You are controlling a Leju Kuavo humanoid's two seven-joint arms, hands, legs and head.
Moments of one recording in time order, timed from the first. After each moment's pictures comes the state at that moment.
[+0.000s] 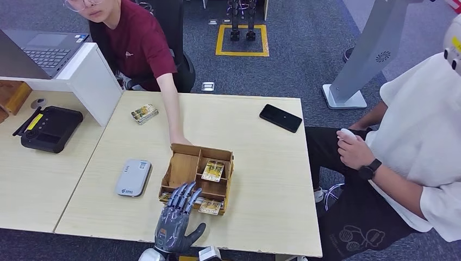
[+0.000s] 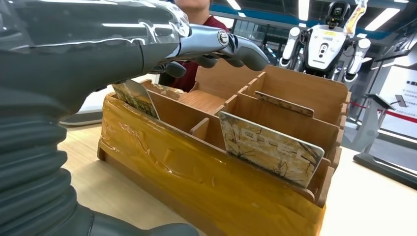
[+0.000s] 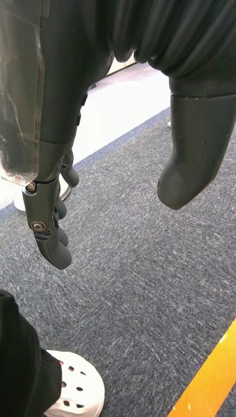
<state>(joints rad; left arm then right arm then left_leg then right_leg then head) 0.06 -0.27 -0.15 -1.10 -1.30 0.68 -0.51 -0.13 0.09 -0.49 -0.22 1.40 -0.23 0.04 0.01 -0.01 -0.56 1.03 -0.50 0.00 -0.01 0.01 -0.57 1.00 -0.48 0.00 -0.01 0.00</state>
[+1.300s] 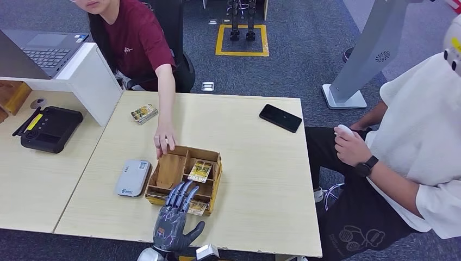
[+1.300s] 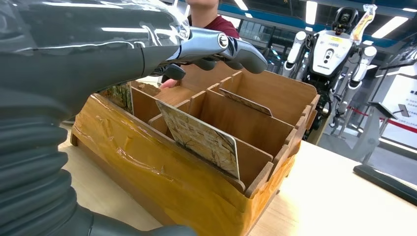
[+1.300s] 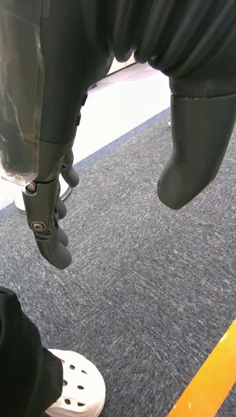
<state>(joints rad) 0.06 -0.28 -0.15 -1.11 -1.24 0.69 -0.53 -0.13 0.09 -0.48 -0.22 1.39 -0.23 0.04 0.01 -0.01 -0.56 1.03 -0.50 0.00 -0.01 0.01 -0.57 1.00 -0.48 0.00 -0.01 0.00</state>
